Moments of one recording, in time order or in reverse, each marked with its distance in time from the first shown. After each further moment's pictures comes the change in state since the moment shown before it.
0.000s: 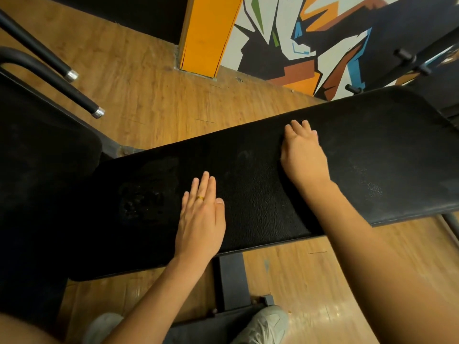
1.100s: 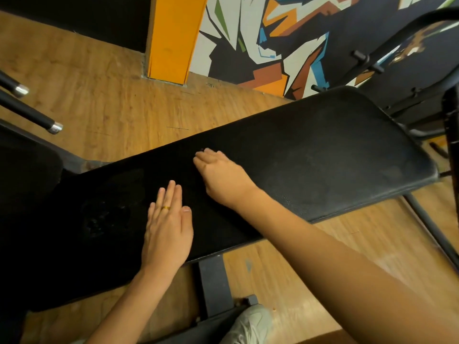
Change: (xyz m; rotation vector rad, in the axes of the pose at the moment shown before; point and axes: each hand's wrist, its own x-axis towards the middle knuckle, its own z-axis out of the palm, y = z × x) left_hand 0.002 -0.005 0.002 0.018 0.012 -0.012; right_hand -0.021 -0.050 0.013 0.085 -0.199 -0.471
